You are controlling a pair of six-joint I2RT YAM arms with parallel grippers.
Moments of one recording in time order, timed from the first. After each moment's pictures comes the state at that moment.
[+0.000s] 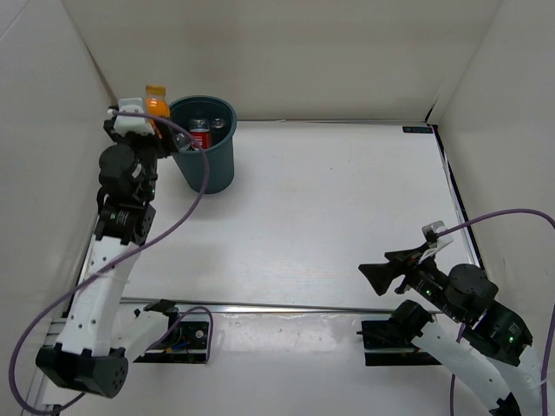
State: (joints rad) left arm -0.19 0.96 1.13 -0.02 -0.26 0.04; right arm 0.80 0.12 0.76 -0.87 0.08 0.44
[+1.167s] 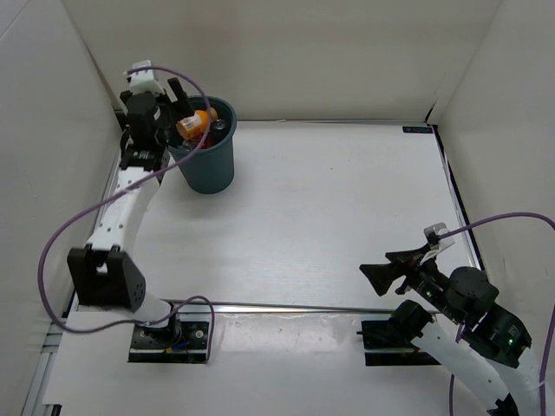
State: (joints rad) left arm -0.09 1.54 1.46 0.08 -0.19 -0.16; right arm 0.80 0.08 0.73 -0.87 0.09 0.44
